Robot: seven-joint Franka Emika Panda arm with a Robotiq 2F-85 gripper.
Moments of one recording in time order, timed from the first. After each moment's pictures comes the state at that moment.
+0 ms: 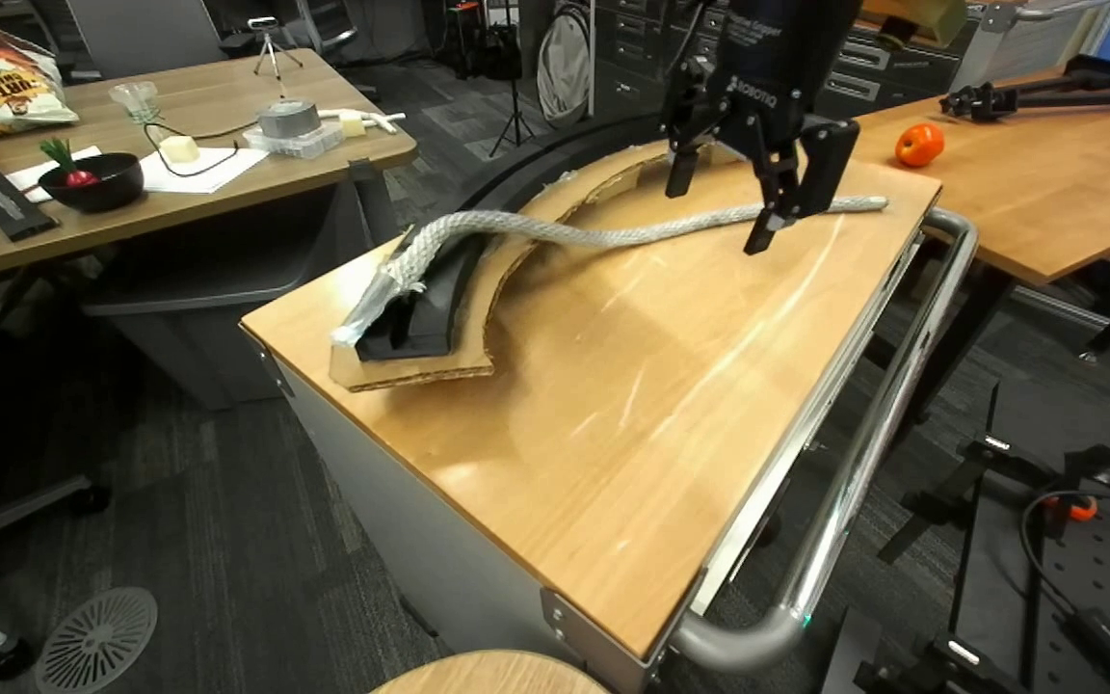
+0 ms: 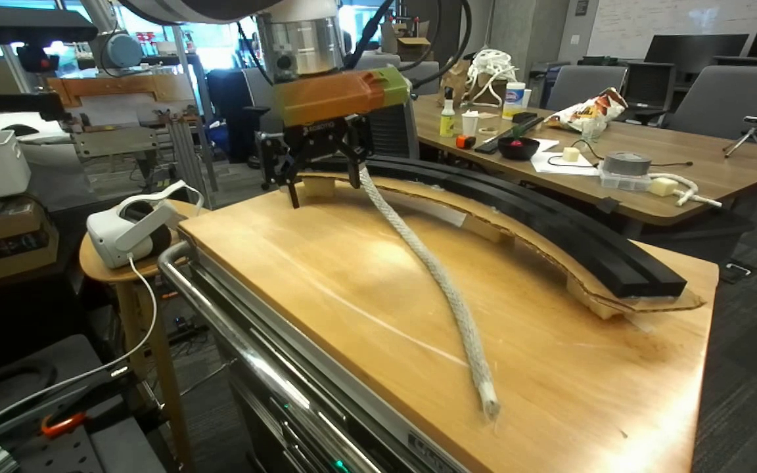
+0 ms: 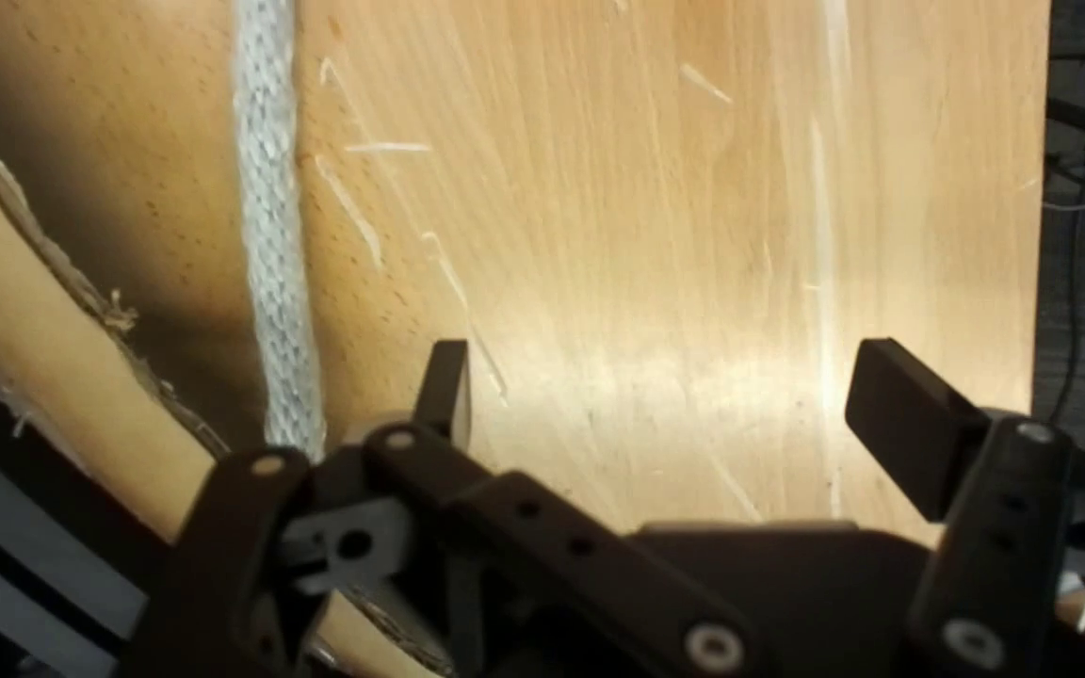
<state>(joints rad) 0.12 -0.15 -0.10 -2.48 0.06 2.47 -1.30</state>
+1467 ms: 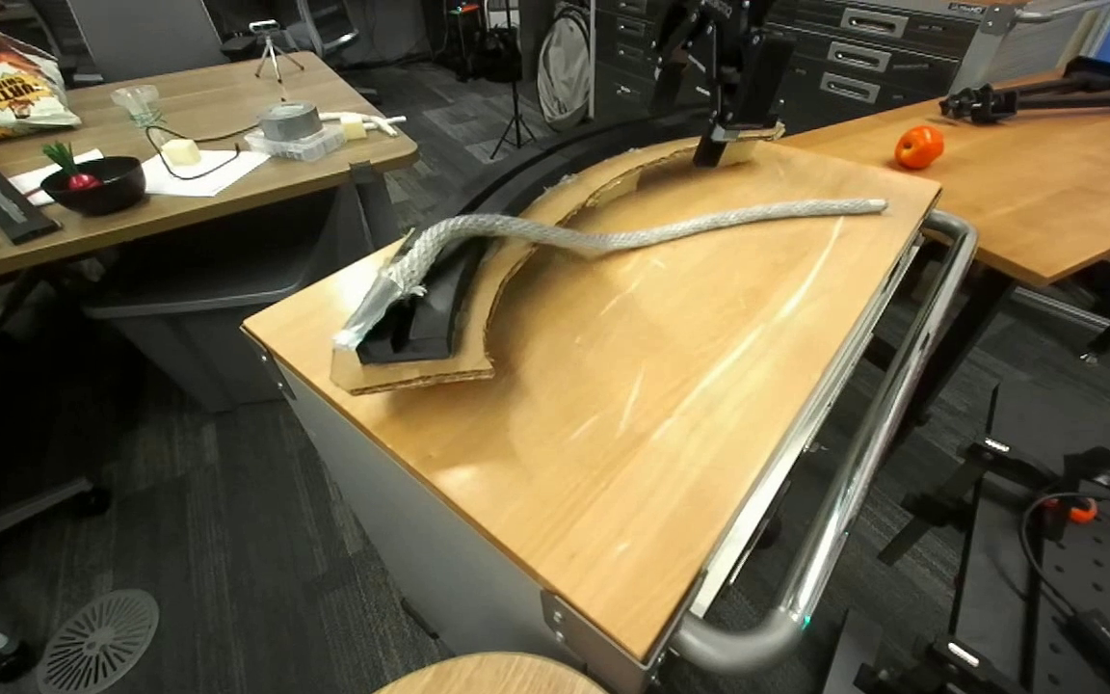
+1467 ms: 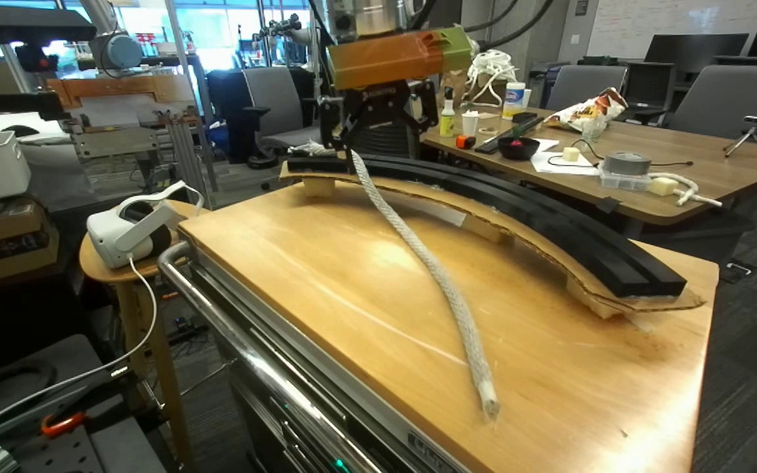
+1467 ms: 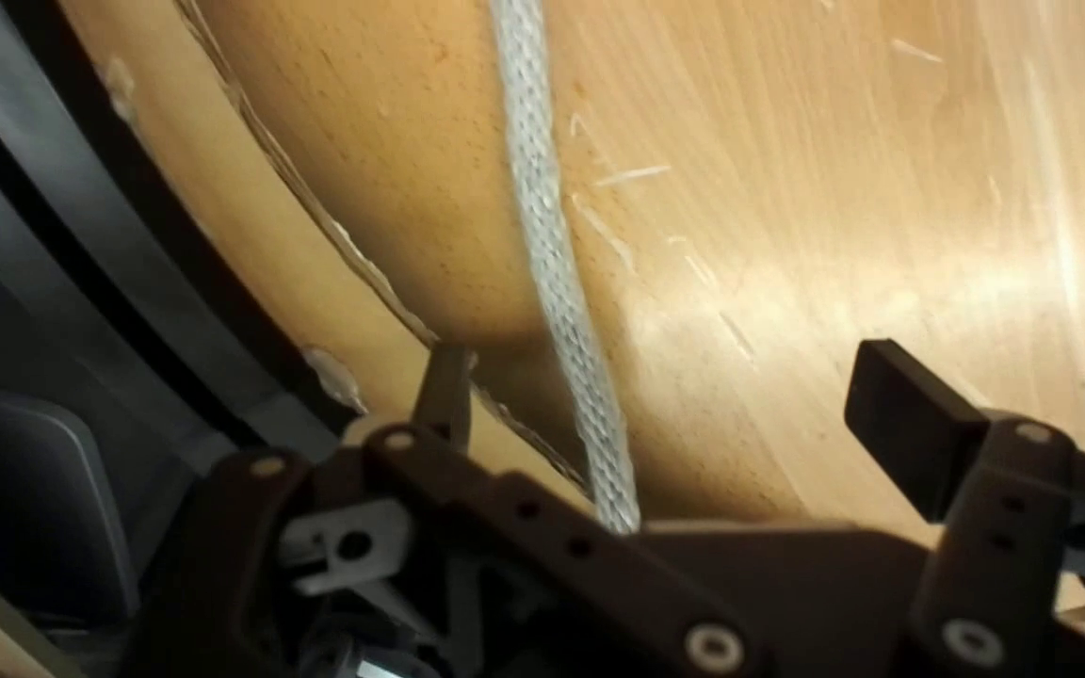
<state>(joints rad) 0.02 -0.05 -0.10 -2.28 0.09 2.43 -1.14</state>
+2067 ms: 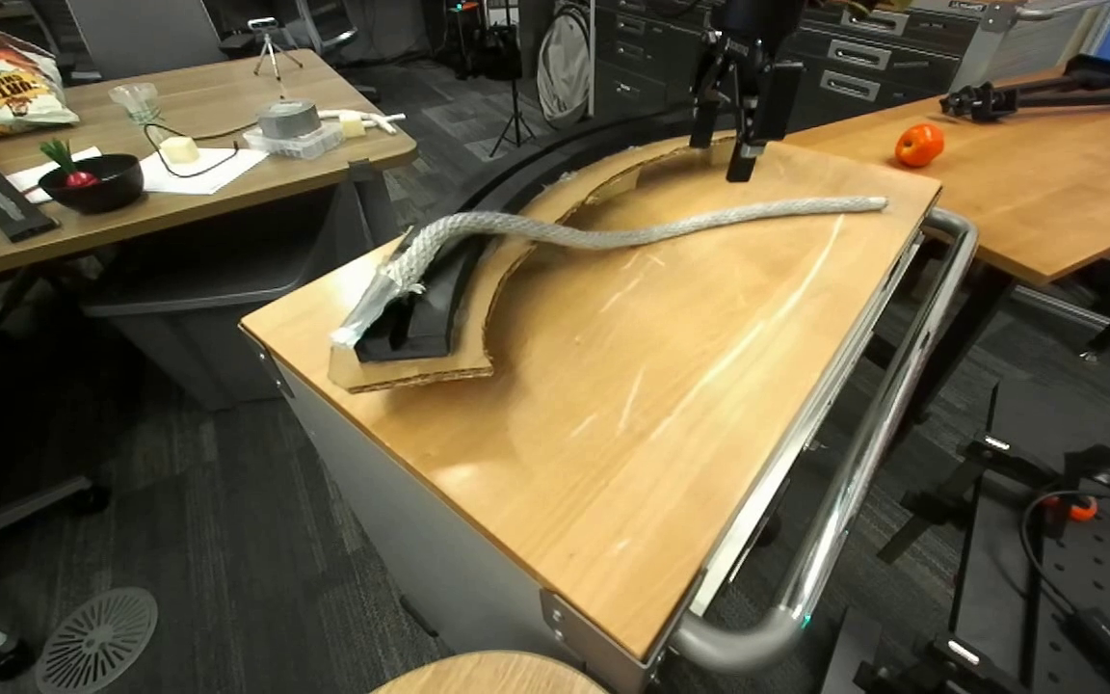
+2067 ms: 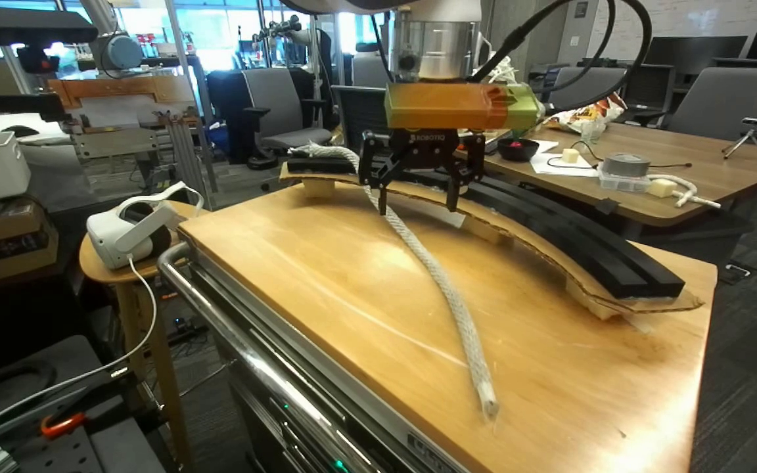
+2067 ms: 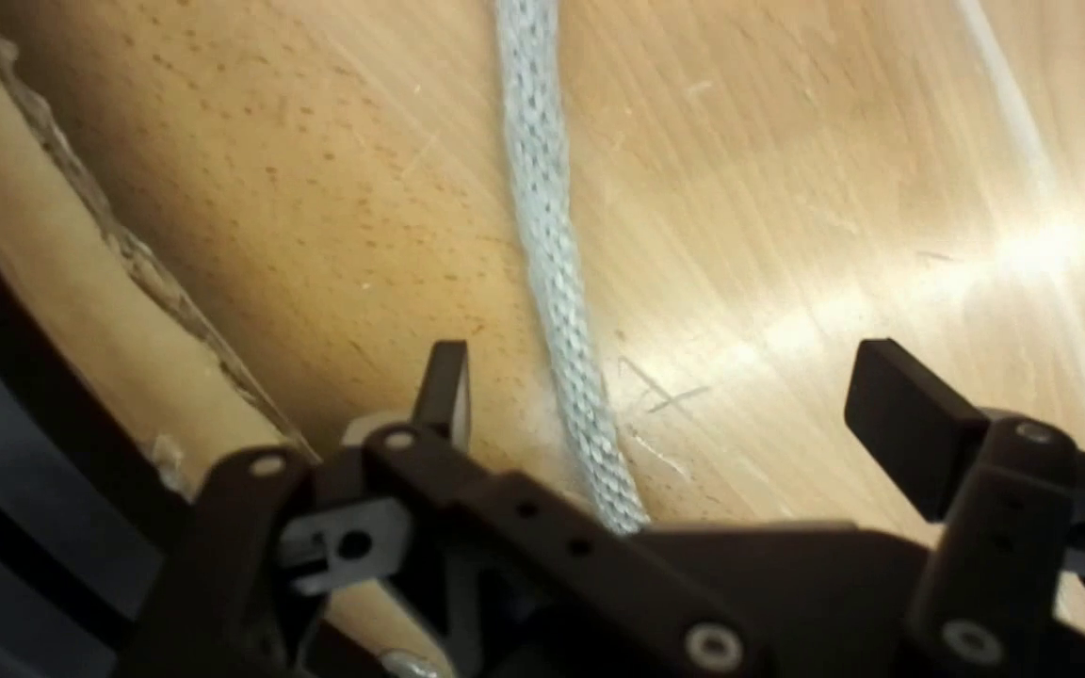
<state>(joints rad) -0.10 0.10 -0.11 -2.16 0.11 2.28 -1.16</state>
